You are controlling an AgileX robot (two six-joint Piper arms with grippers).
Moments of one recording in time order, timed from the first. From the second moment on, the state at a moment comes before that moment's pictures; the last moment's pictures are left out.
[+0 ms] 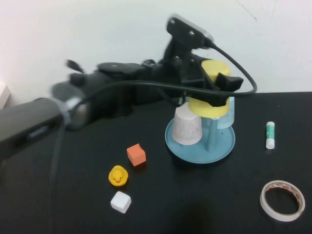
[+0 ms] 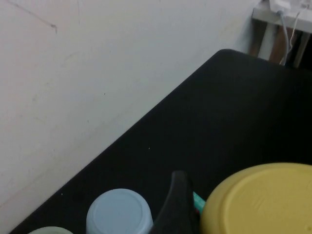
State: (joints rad) right arm 1.01 0.38 -0.72 -0.33 1.16 0.00; left arm -0.56 1.89 -1.49 -1.70 0.44 1.72
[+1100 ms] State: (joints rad) right arm 1.01 0.38 -0.72 -0.34 1.16 0.00; left arm -0.58 2.26 -1.84 -1.70 0.43 1.72
